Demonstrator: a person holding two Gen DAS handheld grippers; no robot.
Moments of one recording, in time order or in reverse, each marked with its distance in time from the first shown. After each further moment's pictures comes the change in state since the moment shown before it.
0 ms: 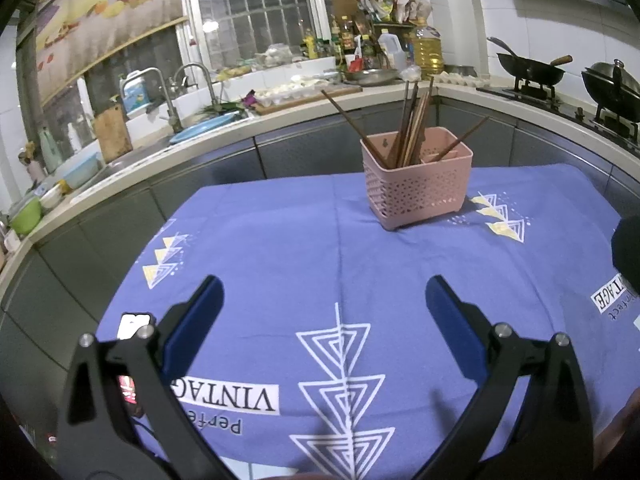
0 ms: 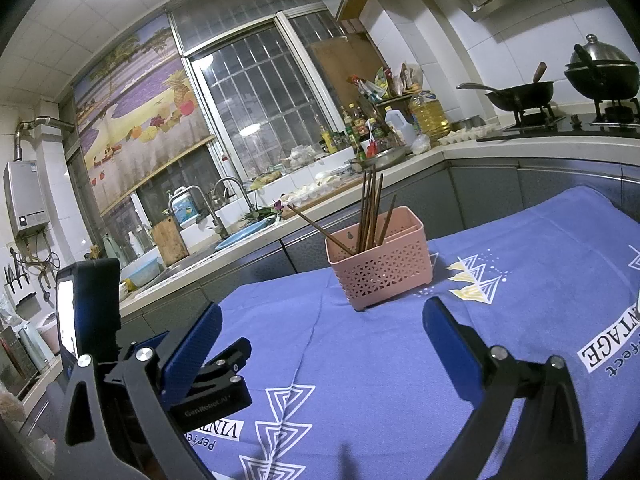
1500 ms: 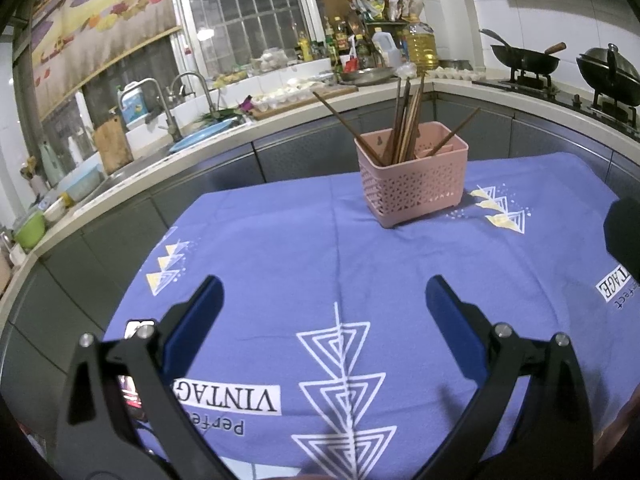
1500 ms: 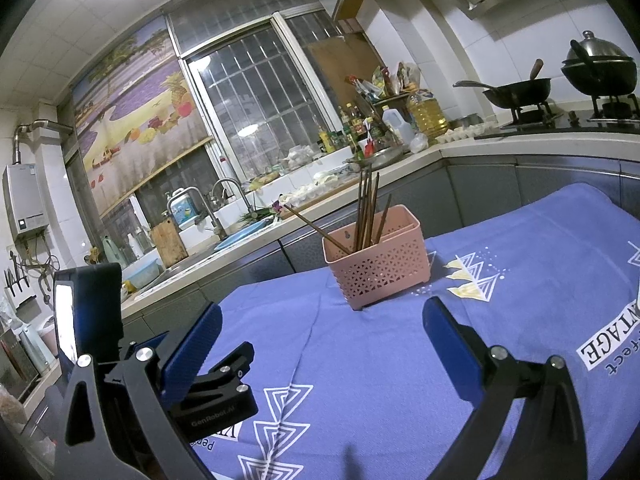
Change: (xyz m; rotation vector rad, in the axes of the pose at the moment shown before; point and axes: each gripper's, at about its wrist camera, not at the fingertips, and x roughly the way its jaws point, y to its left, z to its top) left arm -0.016 0.001 -0.013 0.038 -0.004 0.012; right arm 0.002 -0.004 -0.002 0.006 0.000 -0.002
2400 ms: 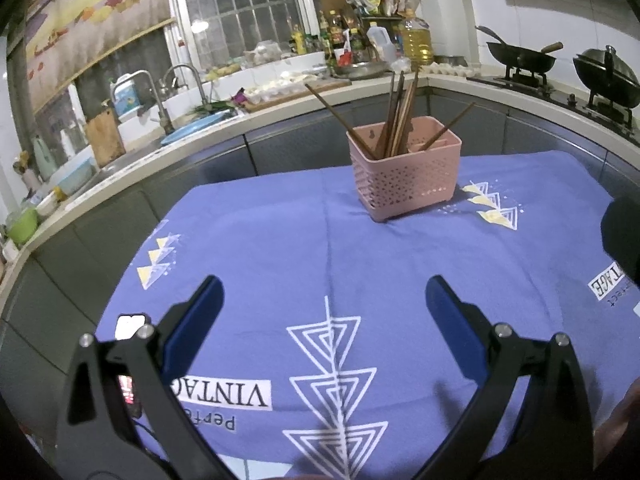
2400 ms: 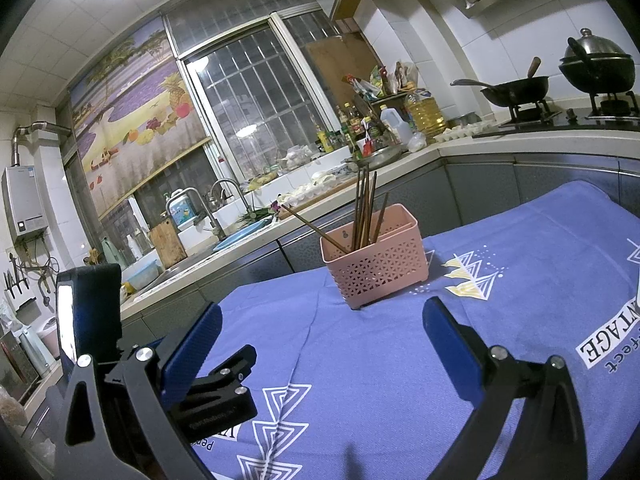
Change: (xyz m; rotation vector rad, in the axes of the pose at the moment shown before) left arm 0.004 0.000 0.001 -0.006 0.026 -0.035; right arm 0.001 -0.001 0.000 0.000 0.001 0.000
